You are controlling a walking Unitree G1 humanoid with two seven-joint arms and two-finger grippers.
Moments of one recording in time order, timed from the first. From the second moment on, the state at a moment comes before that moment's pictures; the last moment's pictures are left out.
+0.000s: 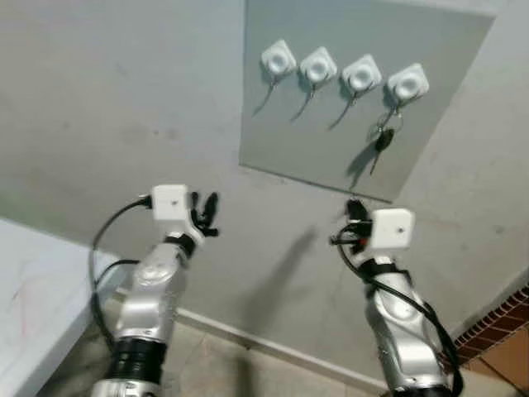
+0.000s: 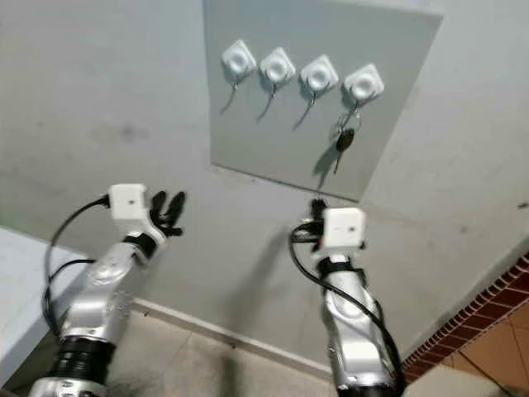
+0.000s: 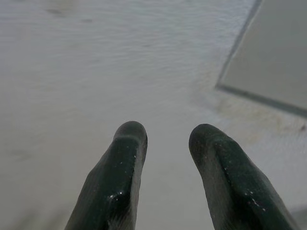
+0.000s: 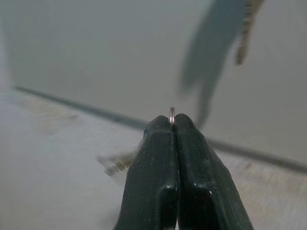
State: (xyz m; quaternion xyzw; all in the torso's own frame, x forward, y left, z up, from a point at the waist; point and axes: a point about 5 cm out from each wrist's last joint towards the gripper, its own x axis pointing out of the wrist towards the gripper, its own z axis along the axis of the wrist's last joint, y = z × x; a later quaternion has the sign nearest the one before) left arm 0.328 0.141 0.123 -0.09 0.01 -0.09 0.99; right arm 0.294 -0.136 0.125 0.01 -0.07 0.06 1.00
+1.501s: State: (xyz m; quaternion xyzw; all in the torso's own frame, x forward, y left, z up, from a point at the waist) left arm 0.325 0.113 0.136 -0.03 -0.02 -0.18 0.98; right arm 0.299 -0.141 0.129 0.00 -0.08 0.06 1.00
